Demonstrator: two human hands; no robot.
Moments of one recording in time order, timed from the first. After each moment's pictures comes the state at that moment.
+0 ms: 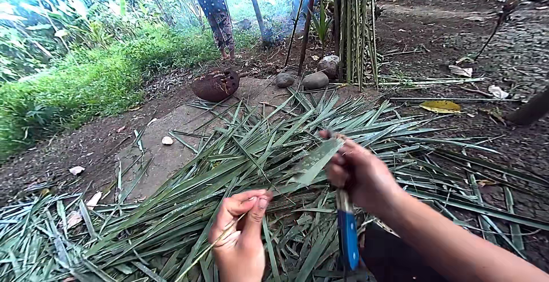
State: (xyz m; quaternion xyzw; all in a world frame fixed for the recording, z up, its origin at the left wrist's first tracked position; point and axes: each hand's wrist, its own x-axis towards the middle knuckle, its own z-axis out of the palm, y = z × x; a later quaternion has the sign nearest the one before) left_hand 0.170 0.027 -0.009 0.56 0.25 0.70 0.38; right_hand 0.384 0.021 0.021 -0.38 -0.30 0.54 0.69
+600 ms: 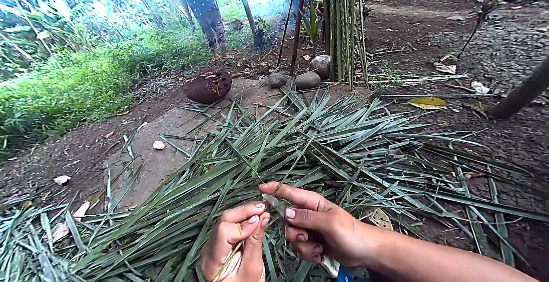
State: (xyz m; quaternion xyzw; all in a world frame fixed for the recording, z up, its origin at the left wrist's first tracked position) left_hand 0.167 0.028 -0.015 0.68 0.18 0.68 0.24; right_hand 0.338 -0.003 0.010 -0.17 -0.48 0.72 0.48
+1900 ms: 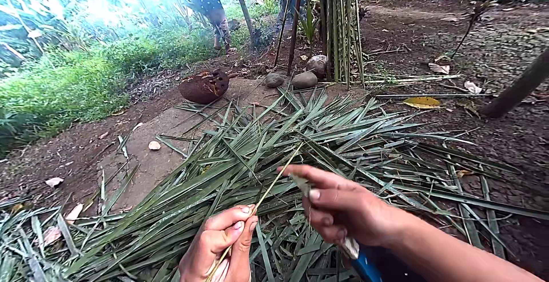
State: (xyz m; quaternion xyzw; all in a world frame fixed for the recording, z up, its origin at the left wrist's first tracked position) left_hand 0.153 0.030 -0.009 0.71 0.18 0.66 0.18; right_hand 0.380 -0.007 0.023 -0.25 -0.50 0.69 0.46
